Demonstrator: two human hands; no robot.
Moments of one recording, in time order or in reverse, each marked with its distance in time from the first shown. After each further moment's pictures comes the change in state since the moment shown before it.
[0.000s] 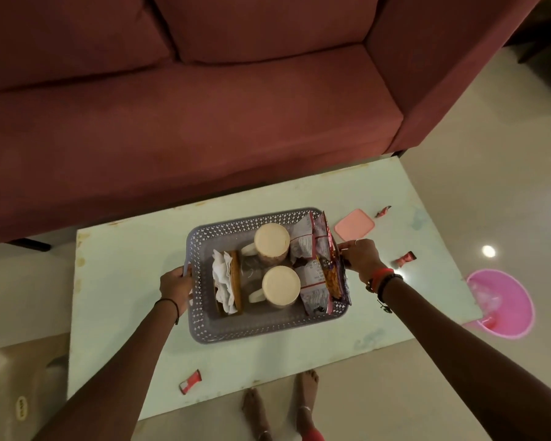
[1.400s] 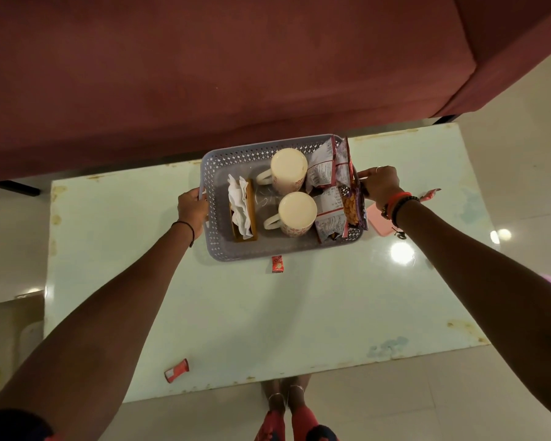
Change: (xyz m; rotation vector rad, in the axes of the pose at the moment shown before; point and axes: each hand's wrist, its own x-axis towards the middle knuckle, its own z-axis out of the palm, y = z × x) left_hand 0.131 0.037 0.081 0.027 -0.008 0.119; right_hand 0.157 -0.064 0.021 -0.165 0.036 -0.096
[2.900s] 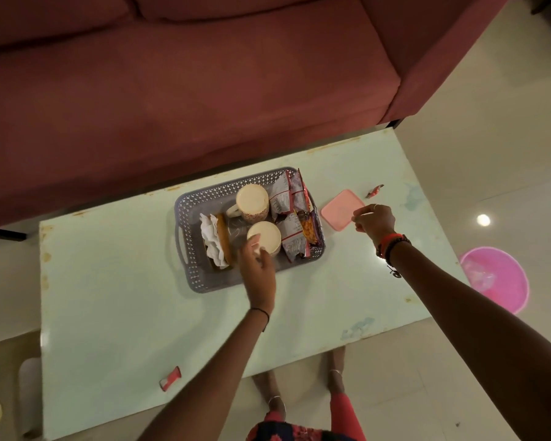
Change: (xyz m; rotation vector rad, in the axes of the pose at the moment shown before) left_hand -0.219 -0.011 0.112 -0.038 0.048 0.471; right_hand -0.086 0.076 -0.059 0.249 0.251 0.119
